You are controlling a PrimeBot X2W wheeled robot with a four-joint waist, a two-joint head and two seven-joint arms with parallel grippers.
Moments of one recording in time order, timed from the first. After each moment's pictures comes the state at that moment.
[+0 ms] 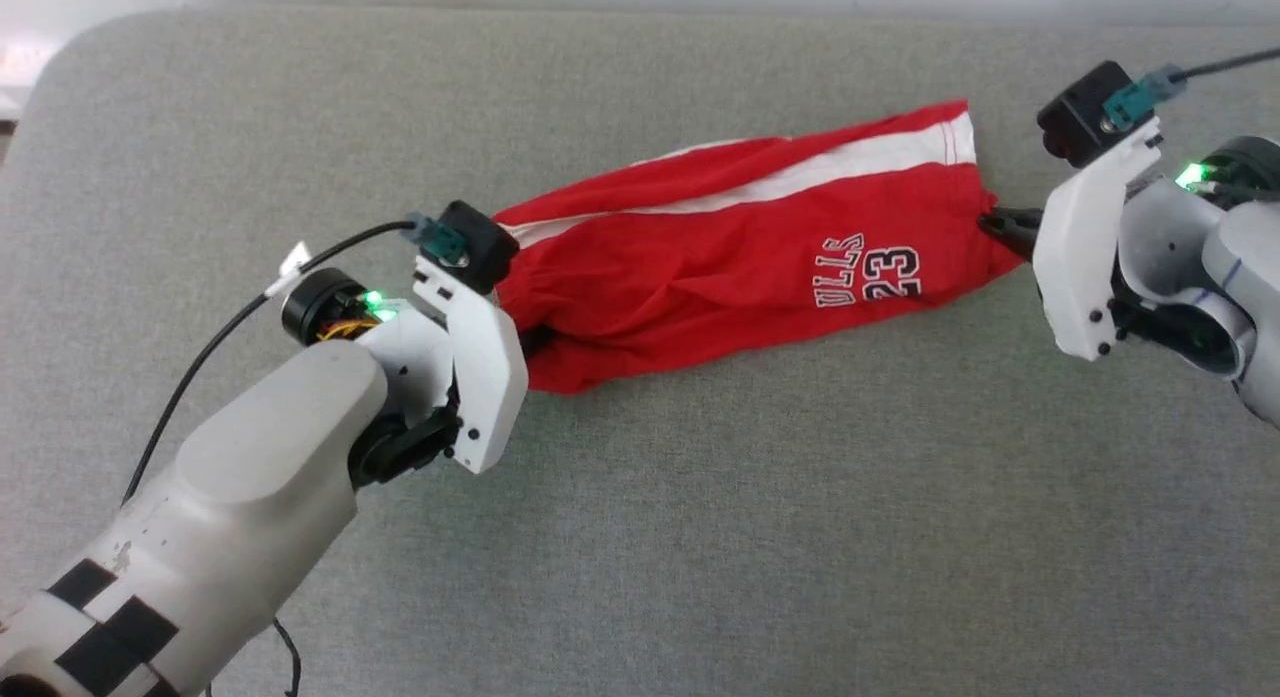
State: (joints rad) left arm -0.89 0.49 -1.04 0.48 -0.89 -0.12 0.34; right arm -1.15 -0.65 1.27 0.59 1.11 0.13 0.30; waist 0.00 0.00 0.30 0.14
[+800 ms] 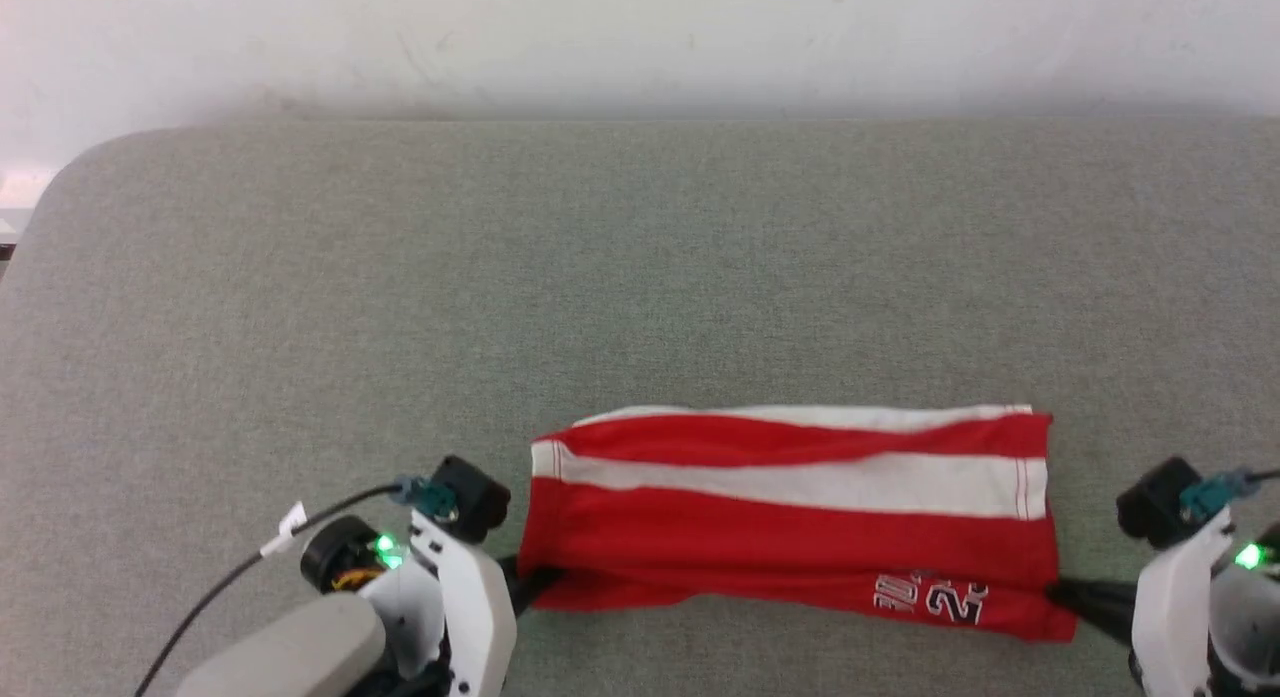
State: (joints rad) left arm -0.53 0.63 -1.11 0.23 -0.95 -0.04 0.17; right arm -0.59 -0.97 1.26 0.23 1.12 0.13 0.13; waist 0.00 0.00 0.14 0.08
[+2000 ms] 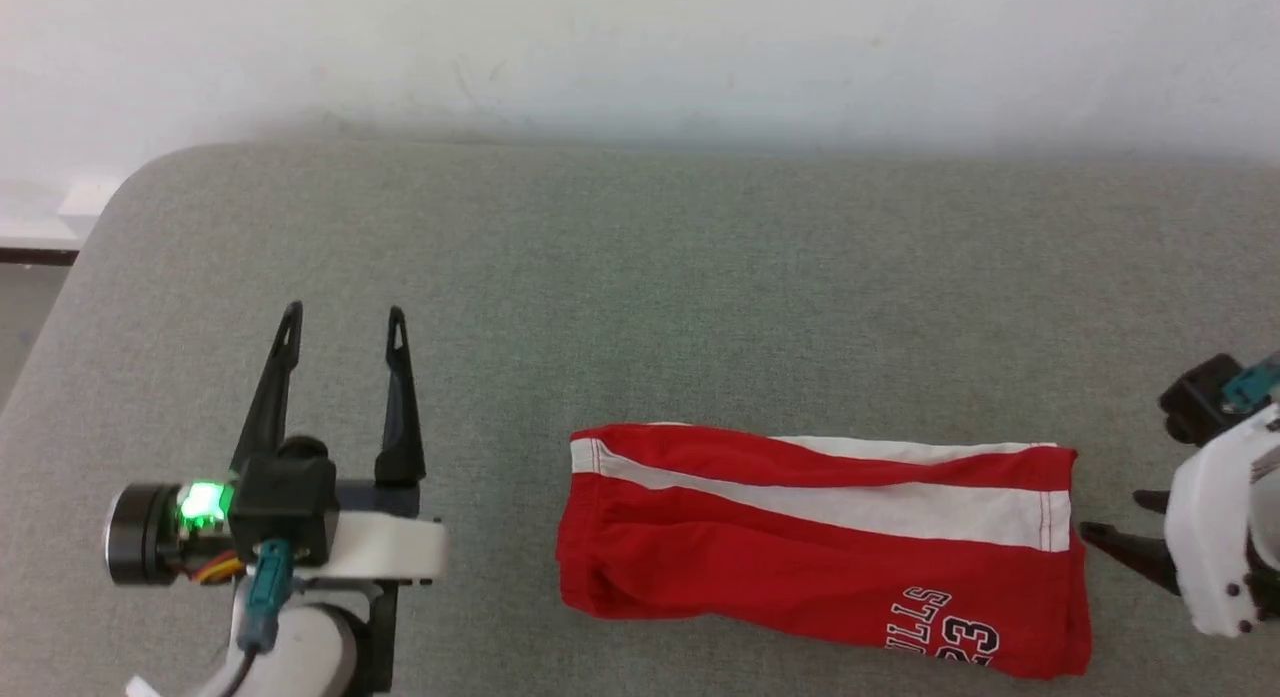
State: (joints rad) left arm -0.25 0.55 -0.57 -0.11 -0.38 0.59 -0.26; right arm -0.41 -0.92 0.70 0.14 0.96 0.13 0.60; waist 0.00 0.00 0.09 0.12
